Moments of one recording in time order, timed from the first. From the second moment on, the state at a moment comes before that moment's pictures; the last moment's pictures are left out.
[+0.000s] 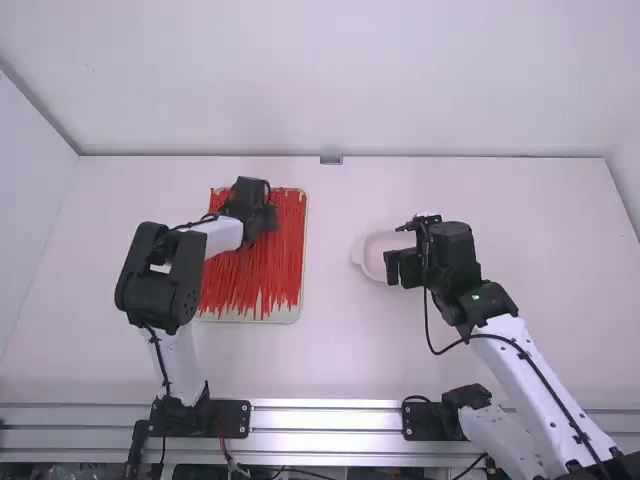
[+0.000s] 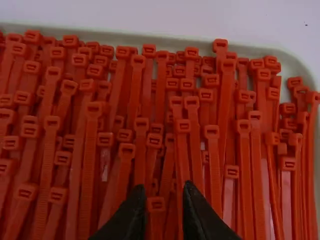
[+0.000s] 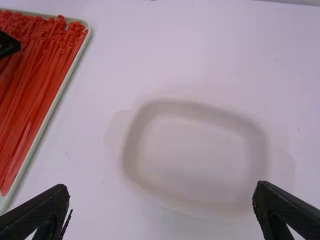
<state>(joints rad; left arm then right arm) -0.15 1.99 1.12 0.01 -0.08 -0.24 0.30 1.03 0.72 -0.44 -0.04 0.05</state>
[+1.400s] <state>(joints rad) -0.15 2.02 1.12 0.02 -0.09 -0.24 0.30 1.03 0.72 -0.44 -0.05 0.05</state>
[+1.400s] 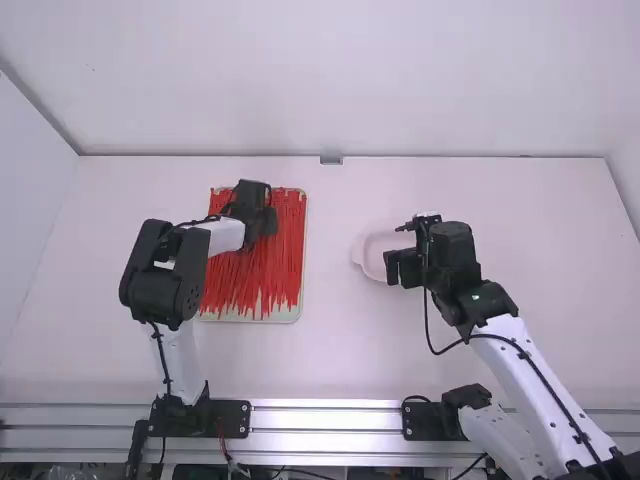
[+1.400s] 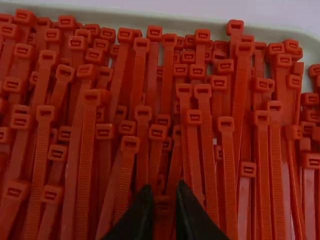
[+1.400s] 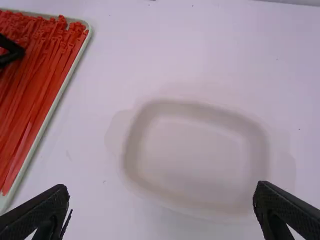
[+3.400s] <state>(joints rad) -0.15 1.30 1.18 -0.44 -0.14 -0.24 0.30 1.03 0.72 -0.43 -0.07 0.05</state>
